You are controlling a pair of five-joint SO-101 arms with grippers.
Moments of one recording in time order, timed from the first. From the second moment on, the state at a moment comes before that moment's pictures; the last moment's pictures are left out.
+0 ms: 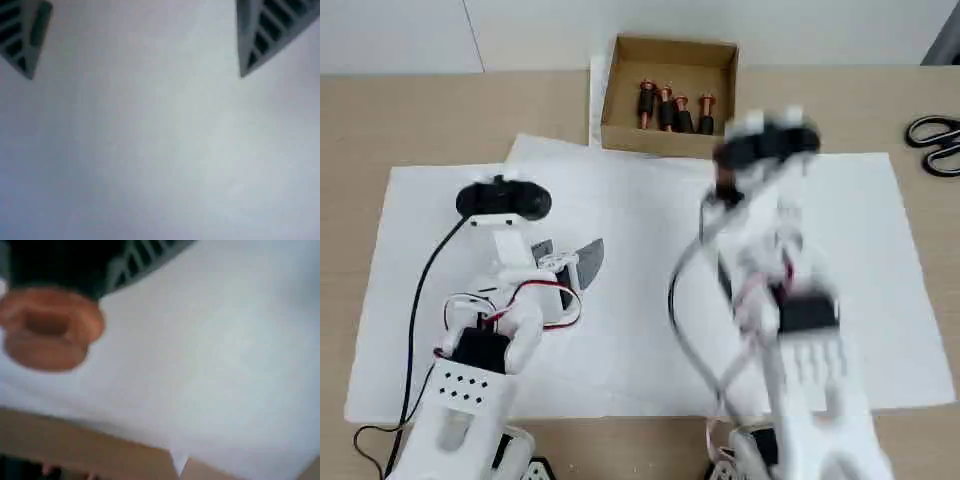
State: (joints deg) left arm 9.6 -53.7 69.0 37.1 20.8; right arm -11.9 -40.9 35.9 44.8 -5.1
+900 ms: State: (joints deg) left arm 9.6 -53.7 71.3 34.9 20.8; right arm -8.4 72.3 -72.0 38.3 -5.1
